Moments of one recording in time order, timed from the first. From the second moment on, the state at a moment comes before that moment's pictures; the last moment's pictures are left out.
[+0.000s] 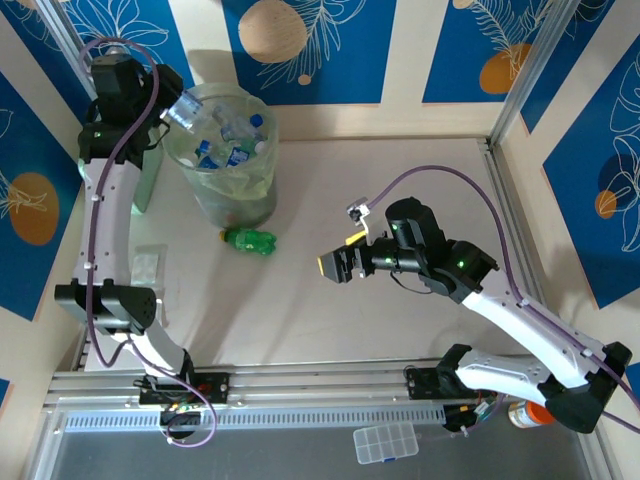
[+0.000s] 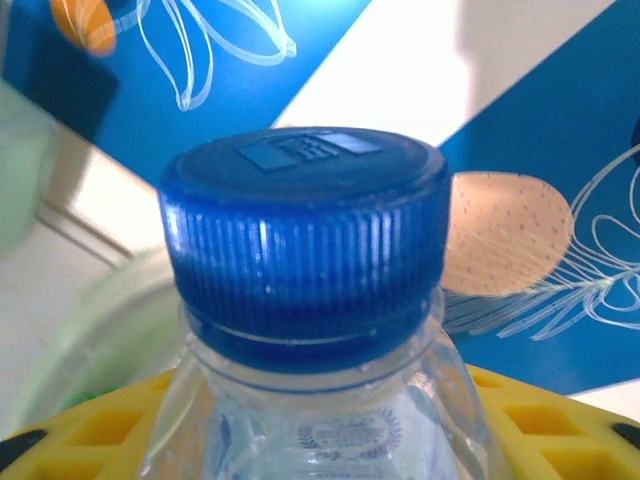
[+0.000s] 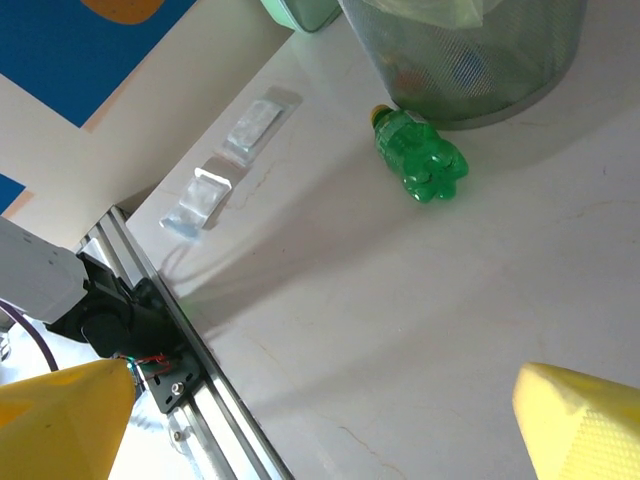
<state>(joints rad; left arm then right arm) -0.02 1.69 2.11 -0.72 -0.06 -0.70 0.78 1.02 1.09 -0.63 -0.28 0.35</state>
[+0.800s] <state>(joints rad) -0.04 1.99 2.40 -1.02 -0.15 -0.38 0.77 1.07 1.08 -0.62 -0.29 0.37</state>
